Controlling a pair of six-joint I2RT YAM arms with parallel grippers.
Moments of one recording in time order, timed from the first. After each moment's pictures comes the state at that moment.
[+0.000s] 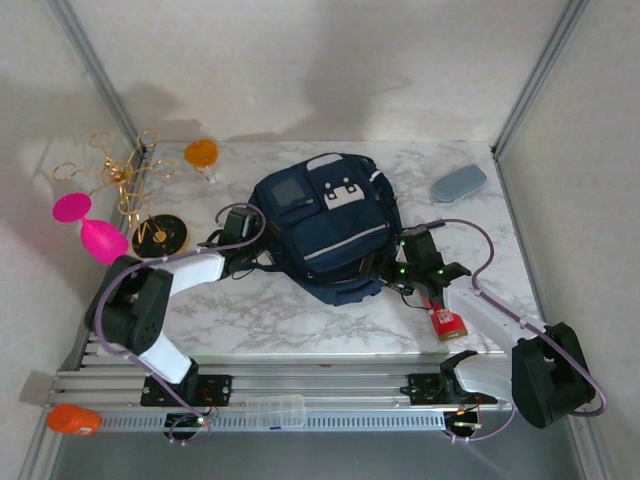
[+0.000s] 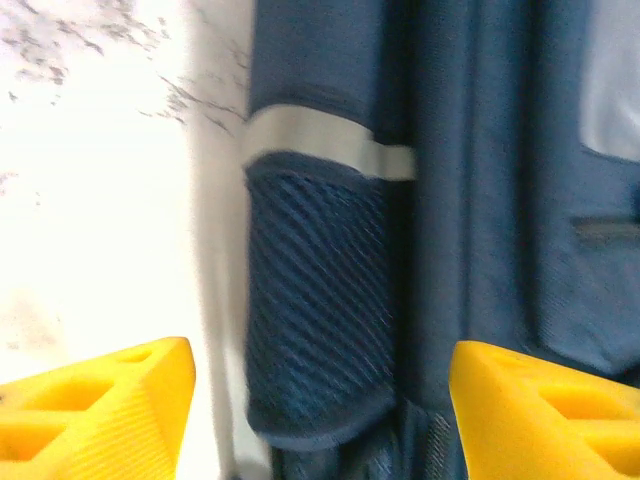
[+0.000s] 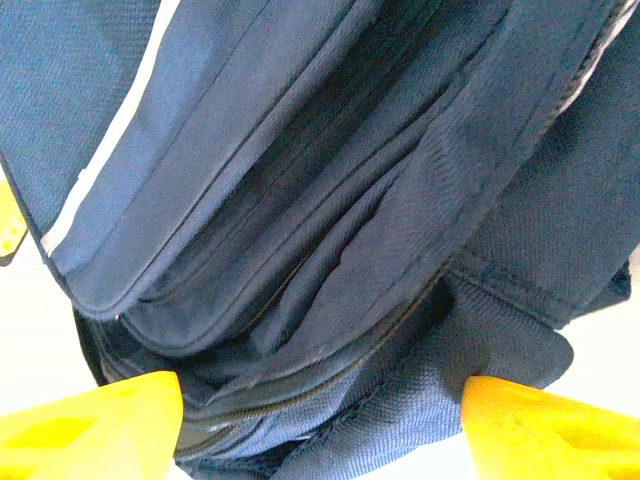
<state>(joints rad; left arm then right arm) -0.35 1.63 0.77 0.08 -0.03 -1.03 0.47 1.19 0.62 -0.31 -0.27 0.77</state>
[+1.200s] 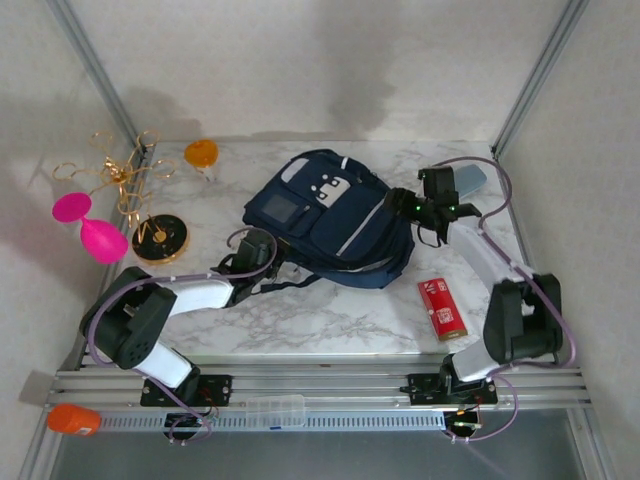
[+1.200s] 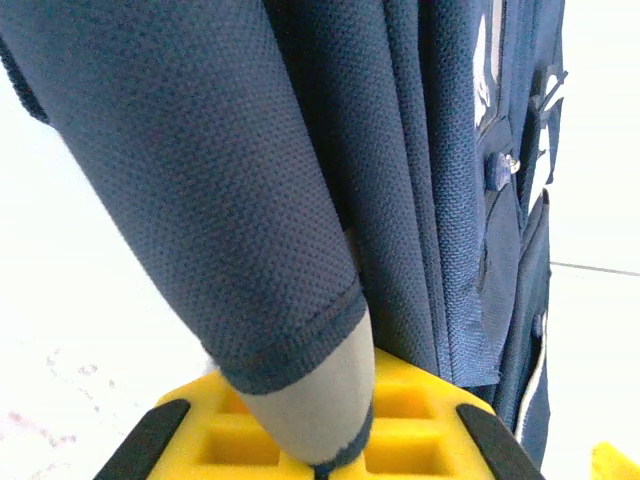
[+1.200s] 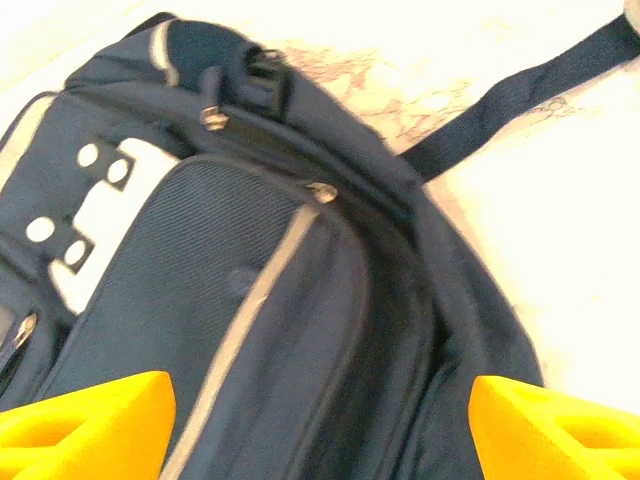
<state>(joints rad) -0.57 1.53 0.59 0.35 -0.13 -1.45 0.25 1.48 1.10 -0.40 -0.11 0.48</state>
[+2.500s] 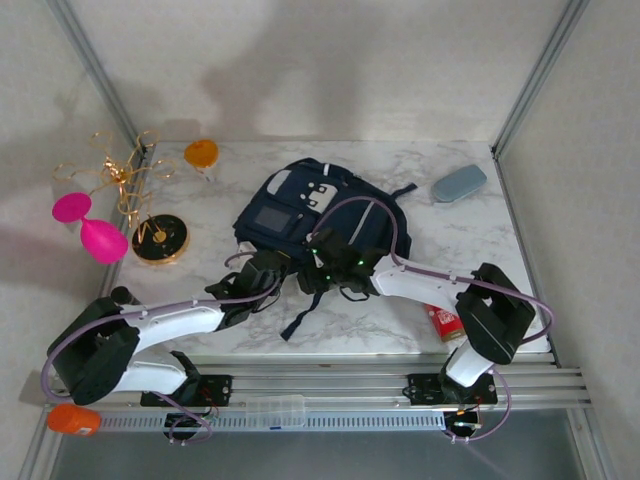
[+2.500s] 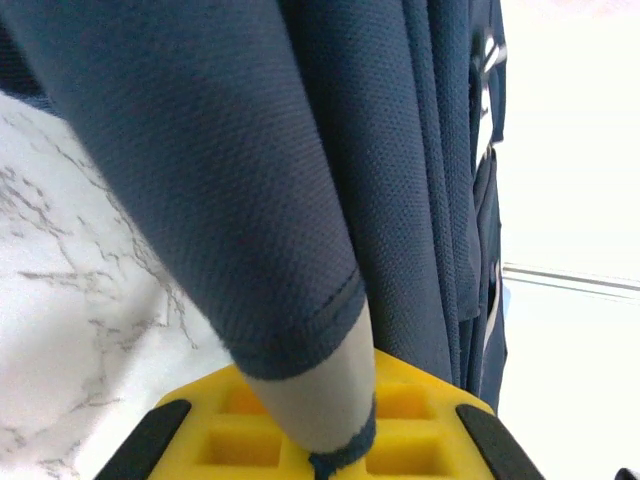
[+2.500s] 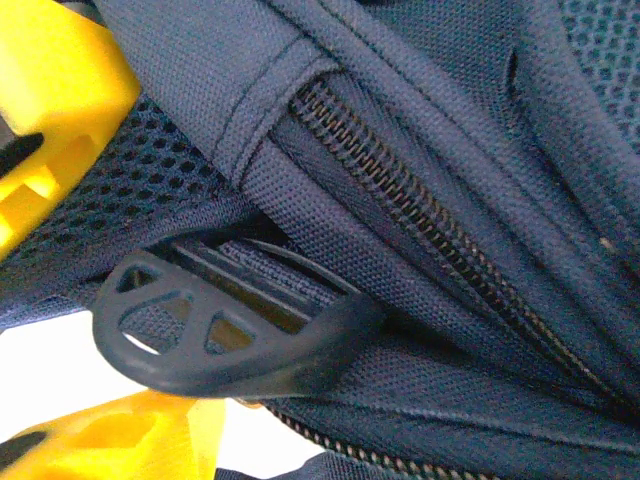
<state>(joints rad) -0.78 1.31 0.53 0.19 -0.37 -1.62 0.93 1.60 1.02 -0.34 -0.02 0.41</state>
